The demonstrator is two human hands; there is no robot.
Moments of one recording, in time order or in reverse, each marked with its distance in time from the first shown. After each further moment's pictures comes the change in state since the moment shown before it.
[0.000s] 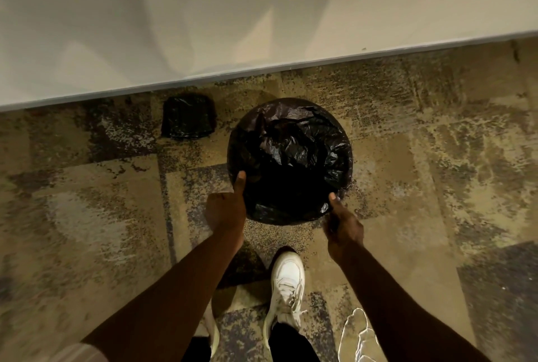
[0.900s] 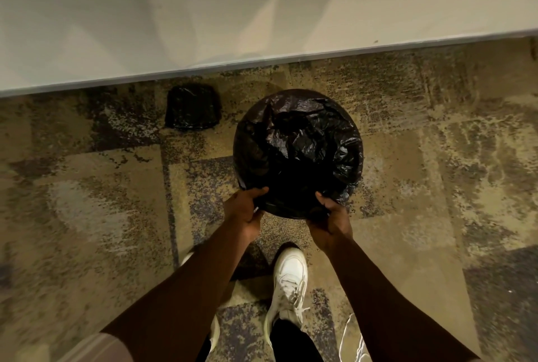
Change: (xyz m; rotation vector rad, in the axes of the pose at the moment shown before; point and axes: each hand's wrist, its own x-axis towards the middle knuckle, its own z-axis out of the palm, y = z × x) left_hand 0.011 -0.021 0.022 -0.620 -0.420 -0.367; right_hand 0.001 0.021 0.039 0.262 -0.245 0.185
